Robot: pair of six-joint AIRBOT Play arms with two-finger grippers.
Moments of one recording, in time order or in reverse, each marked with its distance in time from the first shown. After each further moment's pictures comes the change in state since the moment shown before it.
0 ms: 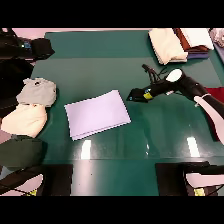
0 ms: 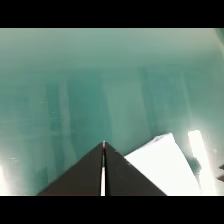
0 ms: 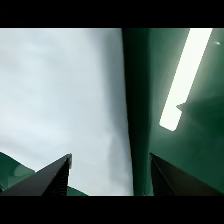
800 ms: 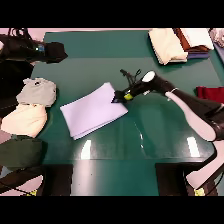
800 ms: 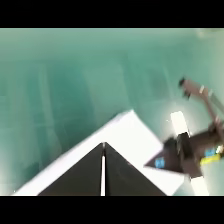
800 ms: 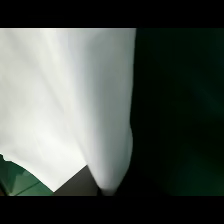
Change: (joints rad) left arm -0.104 -0.029 0.000 -0.041 0.005 0.003; right arm 0.130 -0.238 0.274 0.072 -0.006 -0.083
